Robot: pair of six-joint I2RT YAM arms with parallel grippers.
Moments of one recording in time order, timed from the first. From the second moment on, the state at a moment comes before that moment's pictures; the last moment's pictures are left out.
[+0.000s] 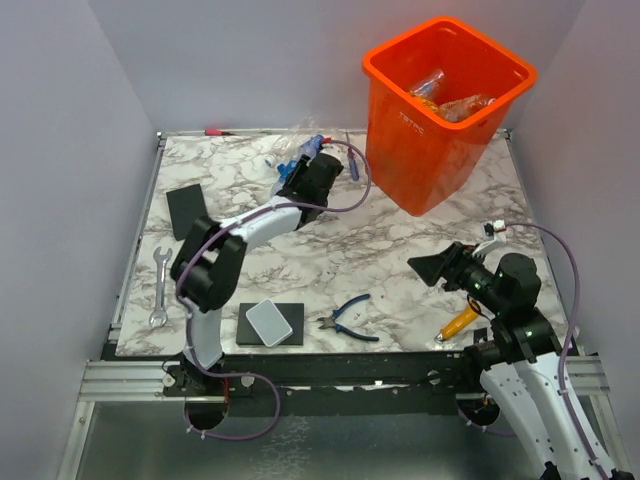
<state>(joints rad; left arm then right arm) -0.63 2.04 1.47 -0.06 -0.77 0.26 0.23 0.39 0.50 -0.37 -0.36 0.62</state>
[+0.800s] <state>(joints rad) -0.72 1.08 0.52 0.70 0.48 -0.42 0.59 0.67 0.74 0.00 -0.23 0.62</state>
